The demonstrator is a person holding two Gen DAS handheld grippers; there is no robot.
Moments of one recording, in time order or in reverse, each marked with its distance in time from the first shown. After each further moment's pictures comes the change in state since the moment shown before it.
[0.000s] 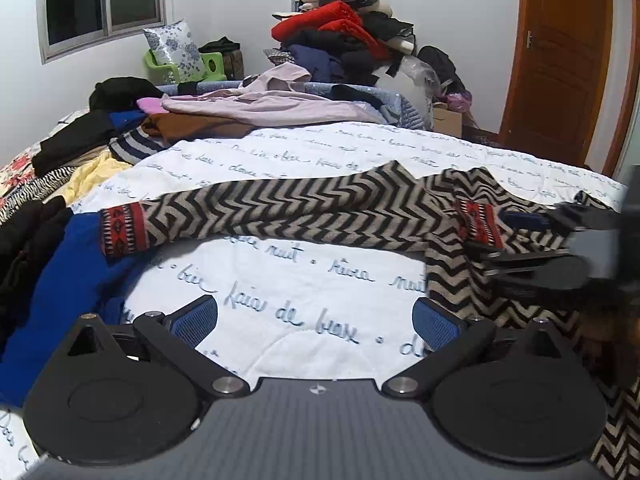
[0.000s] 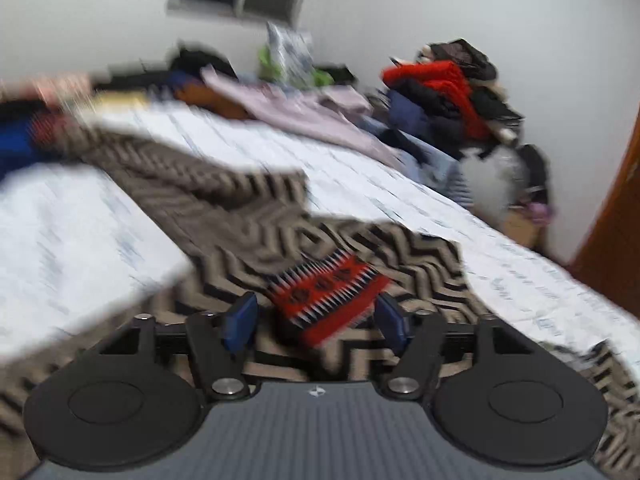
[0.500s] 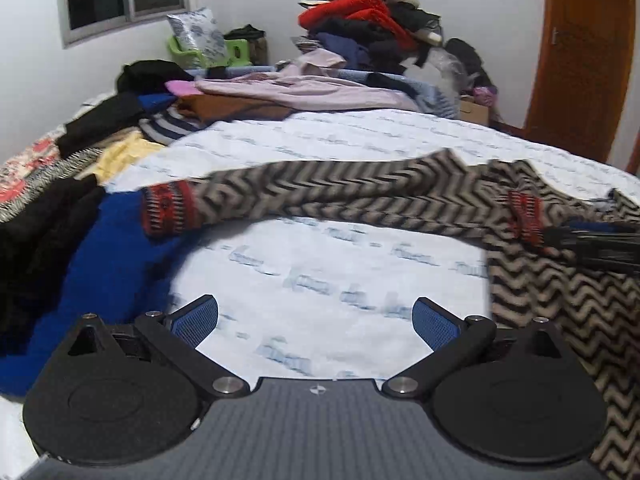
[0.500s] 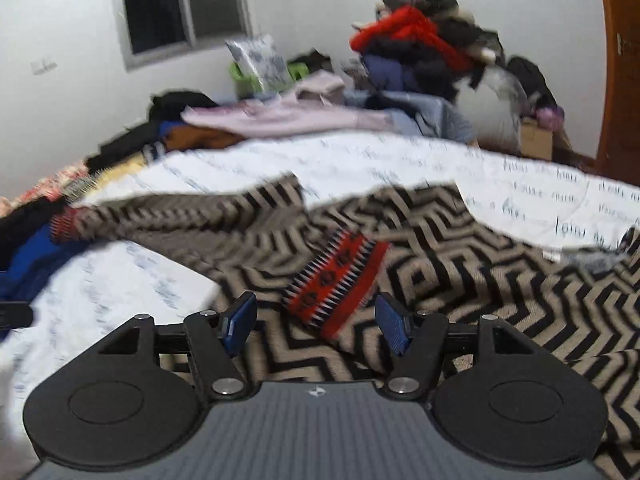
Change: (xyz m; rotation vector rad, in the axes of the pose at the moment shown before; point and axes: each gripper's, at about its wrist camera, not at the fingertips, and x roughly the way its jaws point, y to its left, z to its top) left arm 0.007 0.049 -0.008 -0.026 0.030 0.070; right arm -0.025 -0.026 0.003 0.315 0.051 0.098
